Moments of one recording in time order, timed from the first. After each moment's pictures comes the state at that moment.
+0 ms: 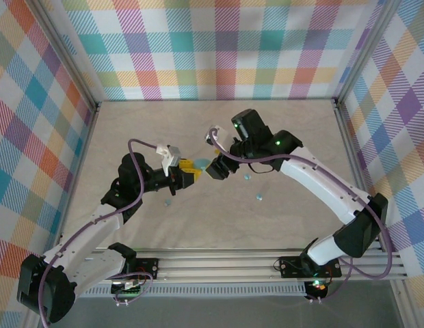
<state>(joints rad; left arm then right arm) -0.44 0.96 0.62 0.15 0.72 -0.13 0.74 1.49 1.52 -0.82 -0.37 -0.23</state>
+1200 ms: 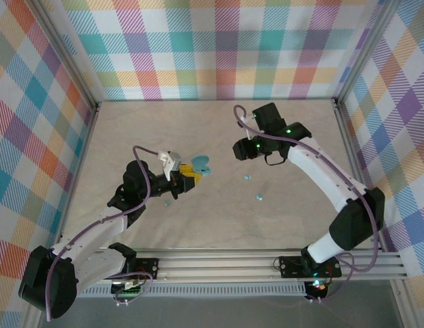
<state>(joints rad) -0.44 0.99 0.49 0.32 0.66 -0.18 0.52 1.56 1.45 -0.87 -0.18 0.09</state>
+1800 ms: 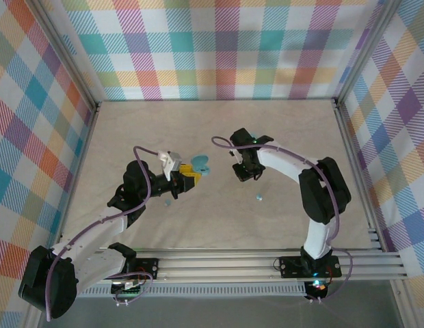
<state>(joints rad) -0.44 0.99 0.49 0.31 0.65 -0.16 0.58 1.85 1.33 -0.83 0.06 0.07</state>
